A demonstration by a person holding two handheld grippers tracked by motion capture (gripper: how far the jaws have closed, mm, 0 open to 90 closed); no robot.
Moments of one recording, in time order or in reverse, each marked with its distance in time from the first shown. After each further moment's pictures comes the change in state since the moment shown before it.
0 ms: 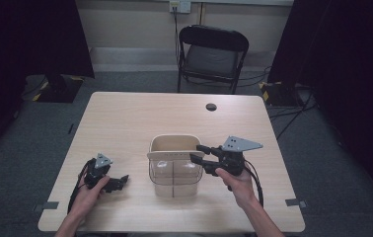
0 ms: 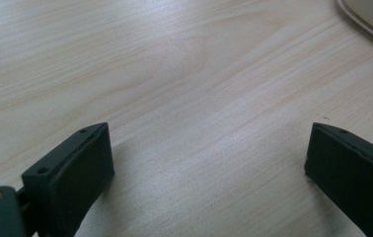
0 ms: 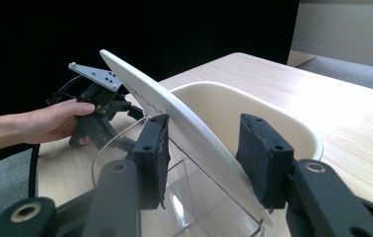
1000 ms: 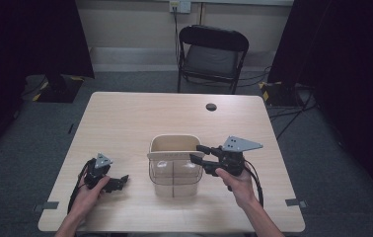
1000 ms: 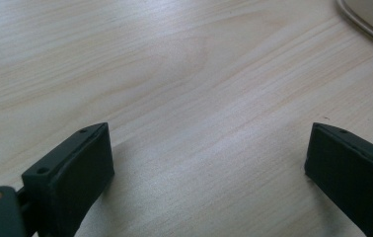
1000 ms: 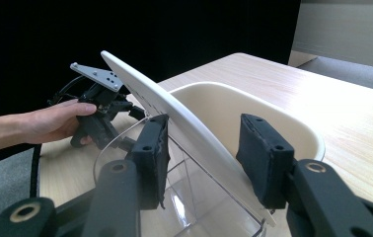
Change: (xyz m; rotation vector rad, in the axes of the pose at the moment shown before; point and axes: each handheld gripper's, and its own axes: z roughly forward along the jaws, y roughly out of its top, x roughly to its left) left arm 0.000 0.000 0.000 0.000 -0.001 0.001; right arm 0.000 0.000 0.000 0.001 0.001 -0.001
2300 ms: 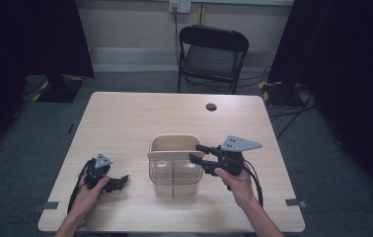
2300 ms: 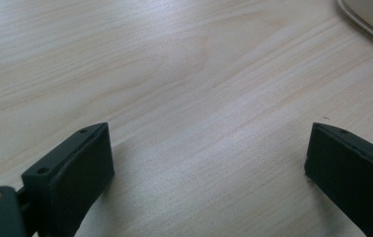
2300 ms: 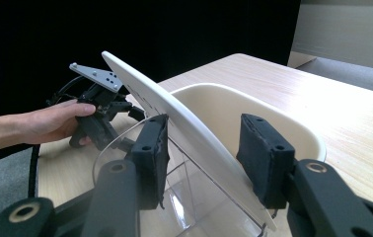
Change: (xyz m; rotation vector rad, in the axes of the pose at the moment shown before) left arm 0.000 0.000 0.000 0.002 0.001 0.002; right arm 0.001 0.001 0.002 -0.001 -0.001 -0.006
